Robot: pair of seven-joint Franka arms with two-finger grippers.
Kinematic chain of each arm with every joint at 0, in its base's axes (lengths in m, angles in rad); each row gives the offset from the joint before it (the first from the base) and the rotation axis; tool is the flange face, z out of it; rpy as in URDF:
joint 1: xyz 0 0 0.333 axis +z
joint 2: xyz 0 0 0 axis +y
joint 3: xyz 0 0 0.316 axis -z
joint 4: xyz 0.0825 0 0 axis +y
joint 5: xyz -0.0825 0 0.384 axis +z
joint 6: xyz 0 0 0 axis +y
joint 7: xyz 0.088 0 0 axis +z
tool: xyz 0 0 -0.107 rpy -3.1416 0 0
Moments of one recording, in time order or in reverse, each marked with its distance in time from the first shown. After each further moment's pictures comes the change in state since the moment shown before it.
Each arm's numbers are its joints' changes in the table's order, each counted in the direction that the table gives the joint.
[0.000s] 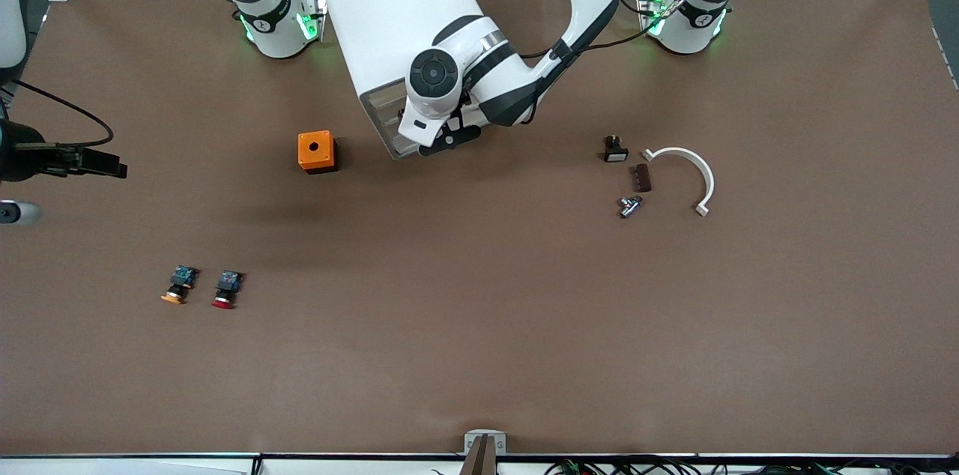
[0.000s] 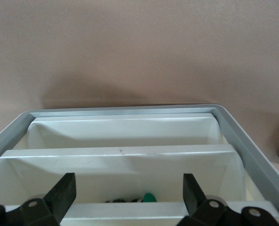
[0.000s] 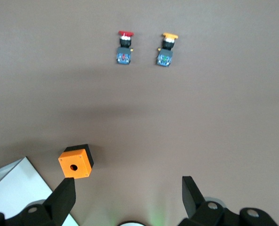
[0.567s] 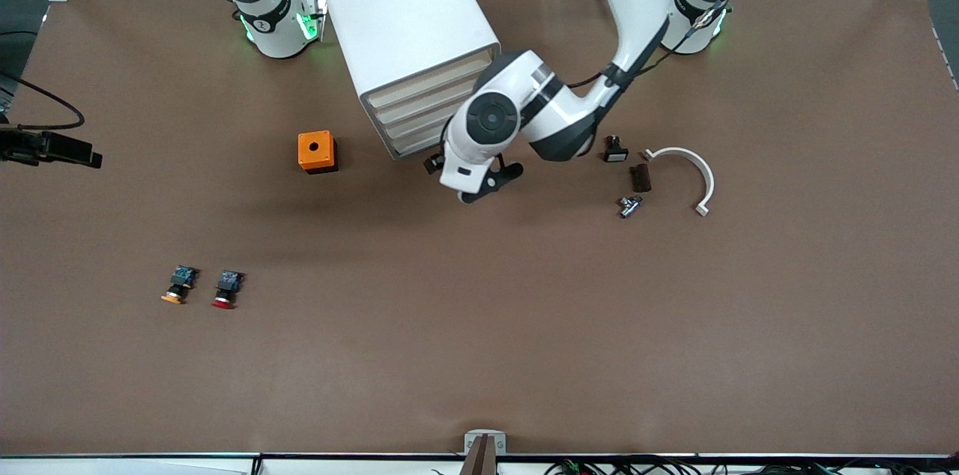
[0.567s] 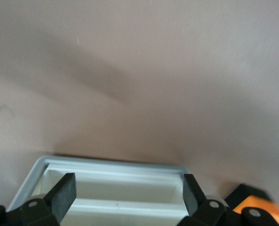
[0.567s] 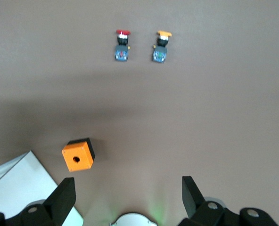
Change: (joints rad) left arm 0.199 -0.041 -0.004 -0.020 0.000 -0.002 0.001; right arm -0.019 -0.028 0.000 -0.058 0.001 0.104 0.000
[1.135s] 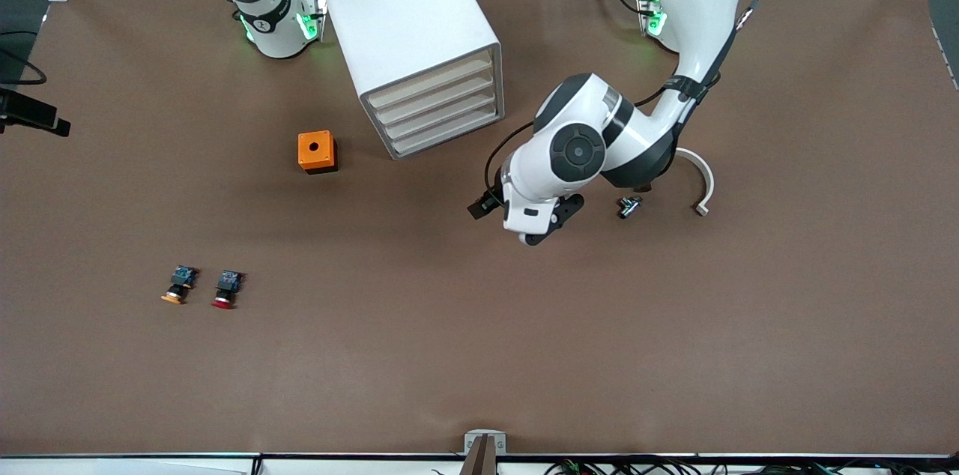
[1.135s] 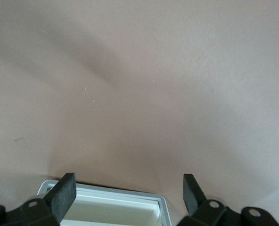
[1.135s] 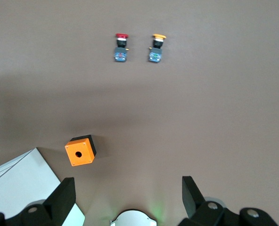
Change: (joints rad) left arm 0.140 -0.042 0.000 -0.001 0.000 0.001 0.000; right arm -0.027 -0.078 -0.028 0.003 0.002 0.008 0.011
